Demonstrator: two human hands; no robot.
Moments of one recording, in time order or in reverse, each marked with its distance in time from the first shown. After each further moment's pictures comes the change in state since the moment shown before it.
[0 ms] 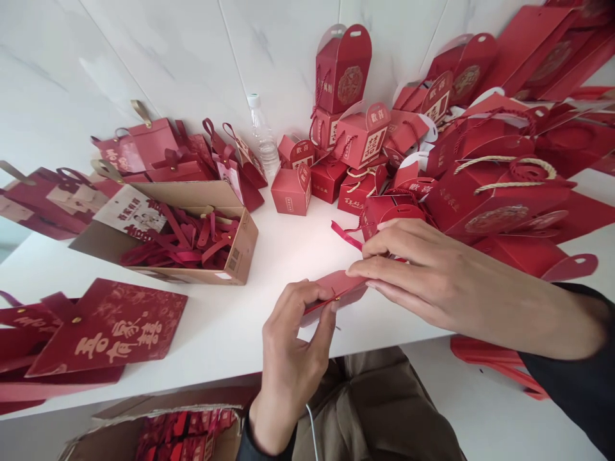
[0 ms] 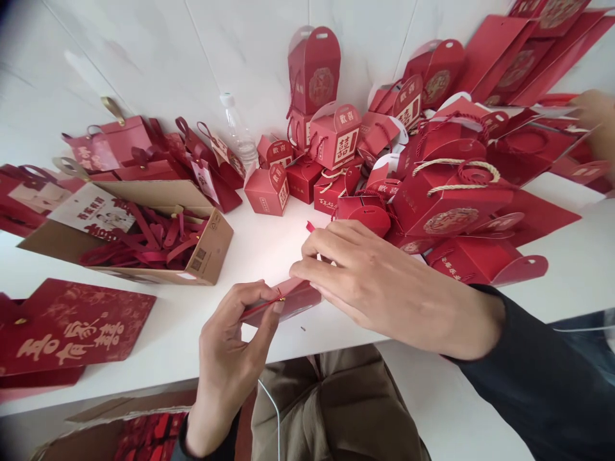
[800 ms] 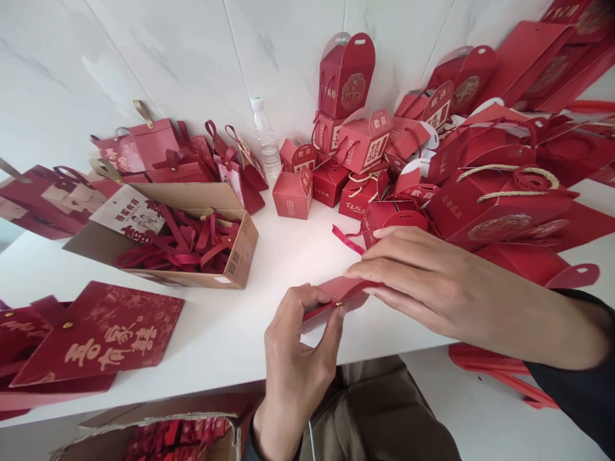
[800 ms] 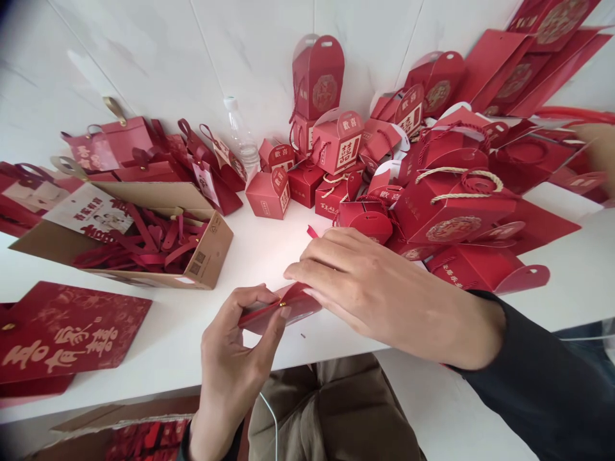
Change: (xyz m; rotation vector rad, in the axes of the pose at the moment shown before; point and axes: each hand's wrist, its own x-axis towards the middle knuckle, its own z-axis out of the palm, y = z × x) left_hand 0.000 0.000 0.007 0.003 0.068 -0.053; right_hand 0.007 -0.001 -0.001 0.109 0.023 -0.001
